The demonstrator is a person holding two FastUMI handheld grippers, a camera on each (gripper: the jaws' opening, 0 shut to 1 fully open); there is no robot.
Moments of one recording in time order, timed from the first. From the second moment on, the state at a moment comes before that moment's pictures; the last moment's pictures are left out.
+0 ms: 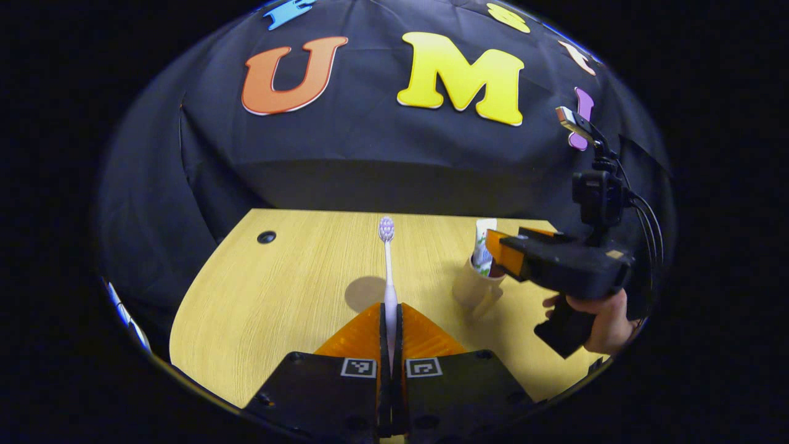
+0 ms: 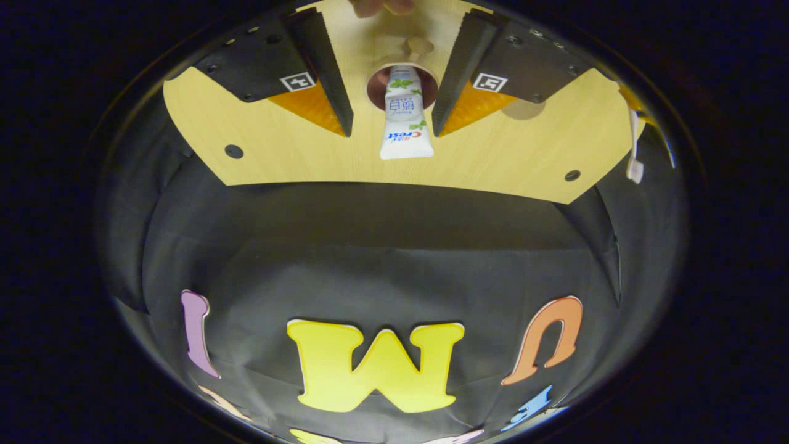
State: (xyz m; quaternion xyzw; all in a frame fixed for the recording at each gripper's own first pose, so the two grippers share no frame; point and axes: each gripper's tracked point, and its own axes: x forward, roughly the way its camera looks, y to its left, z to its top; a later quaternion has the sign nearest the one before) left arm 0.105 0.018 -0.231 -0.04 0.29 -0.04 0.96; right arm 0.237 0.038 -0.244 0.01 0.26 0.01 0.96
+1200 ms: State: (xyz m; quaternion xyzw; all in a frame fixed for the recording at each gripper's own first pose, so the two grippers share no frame) left arm 0.251 -0.152 -0.268 -0.05 0.09 -0.08 0.99; right arm 0.169 -0.153 -0.282 0.03 0.34 -0.07 0.94
